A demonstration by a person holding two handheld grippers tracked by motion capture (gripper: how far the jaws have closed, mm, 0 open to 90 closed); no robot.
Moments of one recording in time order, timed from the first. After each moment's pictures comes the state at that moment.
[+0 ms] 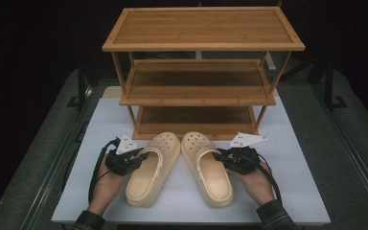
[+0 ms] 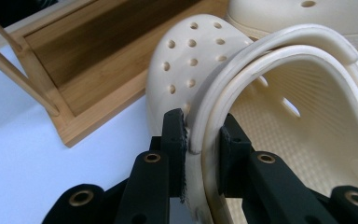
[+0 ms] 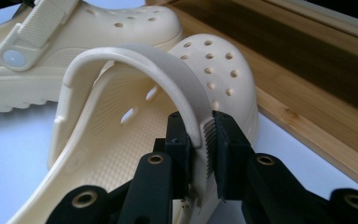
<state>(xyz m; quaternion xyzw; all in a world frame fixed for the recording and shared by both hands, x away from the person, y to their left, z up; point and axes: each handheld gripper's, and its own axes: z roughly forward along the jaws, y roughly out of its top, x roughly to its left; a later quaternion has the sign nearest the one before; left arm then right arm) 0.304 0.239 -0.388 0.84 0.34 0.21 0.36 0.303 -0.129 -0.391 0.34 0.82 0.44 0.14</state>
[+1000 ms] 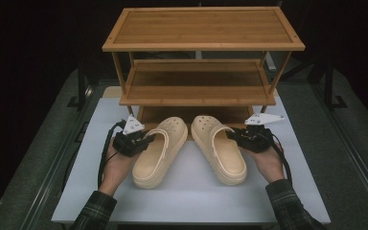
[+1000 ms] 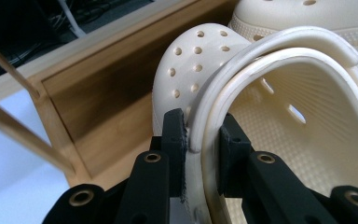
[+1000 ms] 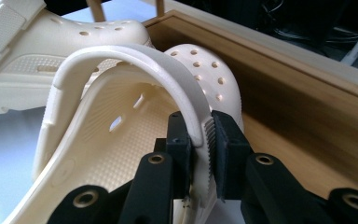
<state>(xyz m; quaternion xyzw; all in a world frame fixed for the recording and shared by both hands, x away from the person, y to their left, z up) 0.348 0.215 -0.365 0.82 0.34 0.23 0.39 0.351 -0.170 -0.371 0.36 0.80 0.46 0.17</state>
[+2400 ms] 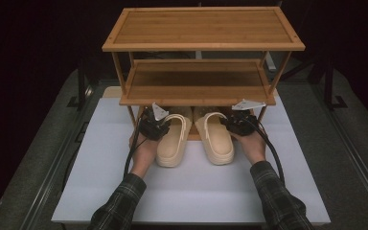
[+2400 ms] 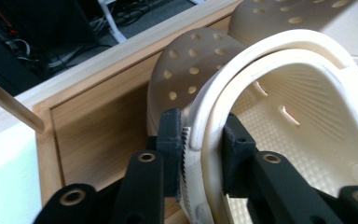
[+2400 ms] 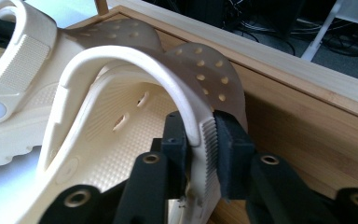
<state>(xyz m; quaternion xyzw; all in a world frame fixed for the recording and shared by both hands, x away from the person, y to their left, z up) 0.406 0.159 -0.395 0.80 0.38 0.29 0.36 0.415 -0.149 -0.395 0.41 0.78 0.43 0.21</state>
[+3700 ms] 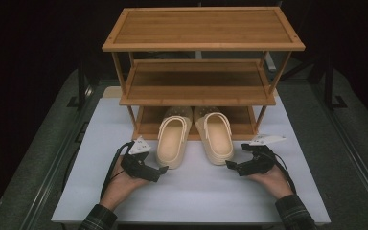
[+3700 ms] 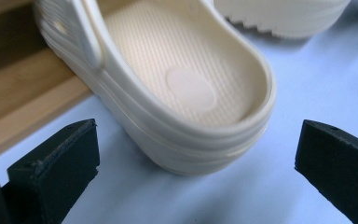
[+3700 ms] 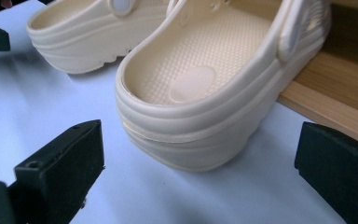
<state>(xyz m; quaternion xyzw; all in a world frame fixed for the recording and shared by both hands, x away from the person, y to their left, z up) 0.316 0.208 -0.422 0.85 0.32 0.14 0.39 0.324 -0.186 -0.431 0.37 0.80 0.46 0.10</state>
